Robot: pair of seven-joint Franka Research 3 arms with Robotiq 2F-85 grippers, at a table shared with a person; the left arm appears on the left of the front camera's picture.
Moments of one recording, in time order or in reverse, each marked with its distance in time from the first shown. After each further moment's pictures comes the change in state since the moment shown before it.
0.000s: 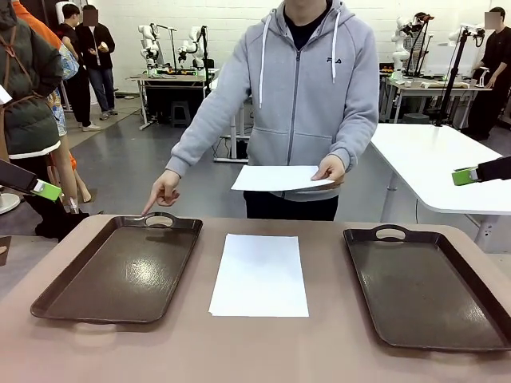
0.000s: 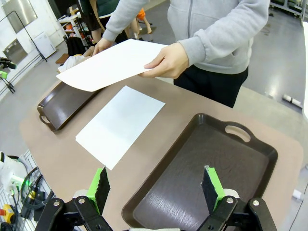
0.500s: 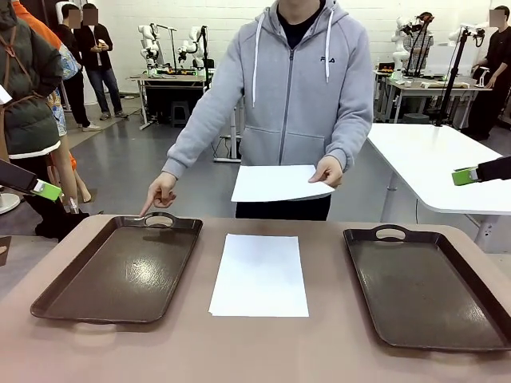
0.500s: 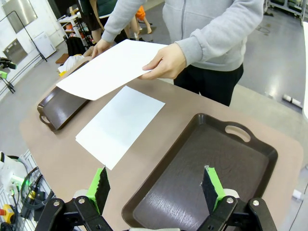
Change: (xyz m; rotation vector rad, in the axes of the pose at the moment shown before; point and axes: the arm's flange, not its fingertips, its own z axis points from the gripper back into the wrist) left arm 0.000 0.000 0.000 0.000 0.000 0.000; right arm 0.000 0.000 0.000 0.000 0.000 0.000
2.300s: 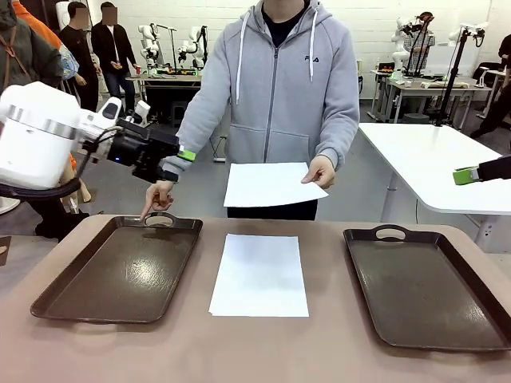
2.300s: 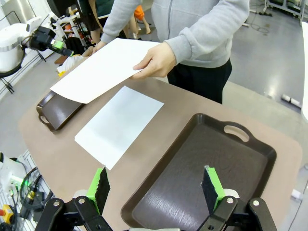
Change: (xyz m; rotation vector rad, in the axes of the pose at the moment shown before) left arm 0.151 0.038 -0.247 -0.483 -0.018 0.477; right arm 0.000 0.000 0.001 -0.006 -0.001 0.001
